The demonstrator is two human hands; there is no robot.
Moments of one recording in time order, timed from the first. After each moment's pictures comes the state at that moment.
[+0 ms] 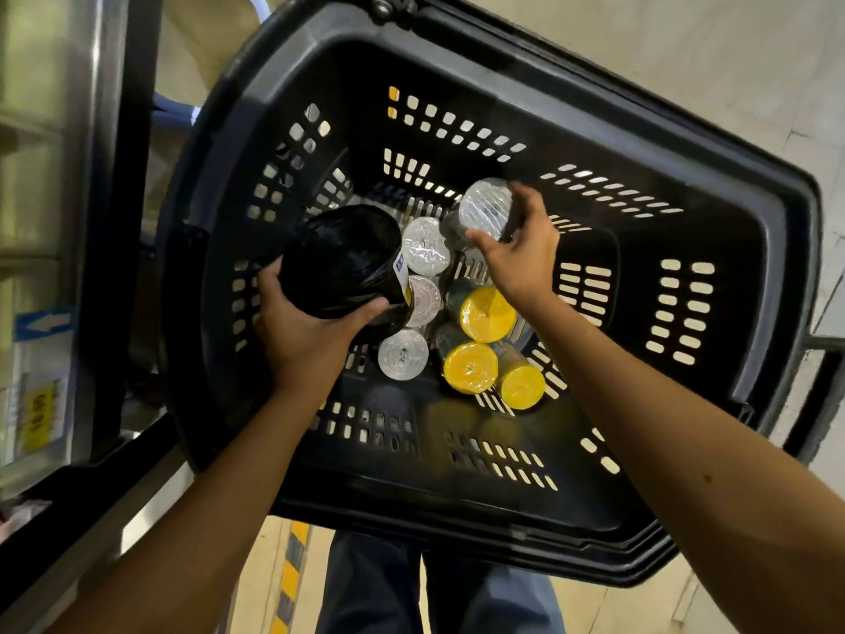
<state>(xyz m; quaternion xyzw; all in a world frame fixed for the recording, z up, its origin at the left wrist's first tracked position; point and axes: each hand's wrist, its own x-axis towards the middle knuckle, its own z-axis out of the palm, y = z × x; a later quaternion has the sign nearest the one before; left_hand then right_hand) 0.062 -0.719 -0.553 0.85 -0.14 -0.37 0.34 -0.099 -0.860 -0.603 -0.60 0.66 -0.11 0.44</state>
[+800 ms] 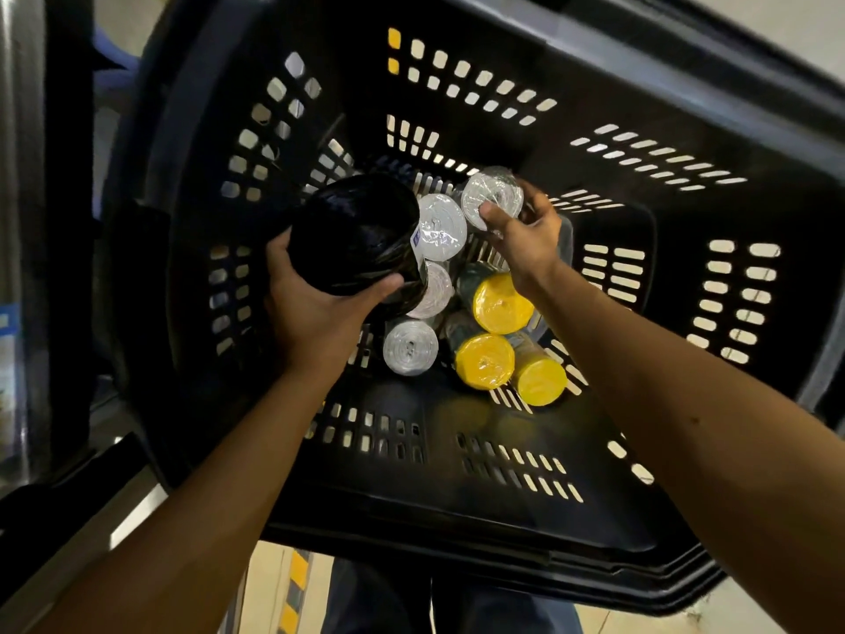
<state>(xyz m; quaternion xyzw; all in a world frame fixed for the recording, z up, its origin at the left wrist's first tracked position) 0.057 -0.728 -0.585 0.86 -0.15 -0.35 0.33 -0.103 -0.864 -0.662 -0.25 0.71 -0.18 0.64</state>
